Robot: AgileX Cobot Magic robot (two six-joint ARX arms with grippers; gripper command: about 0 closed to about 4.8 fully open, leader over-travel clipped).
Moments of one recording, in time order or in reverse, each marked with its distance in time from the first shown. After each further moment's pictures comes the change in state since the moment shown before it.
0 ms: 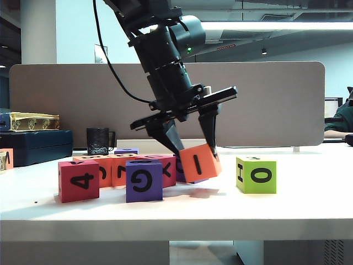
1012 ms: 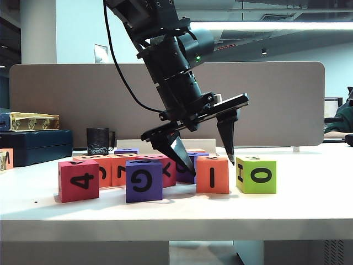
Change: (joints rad) left arm -0.021 0.040 0.000 0.031 0.048 0.000; right arm 0.000 0.000 0.000 -0.006 0.000 0.000
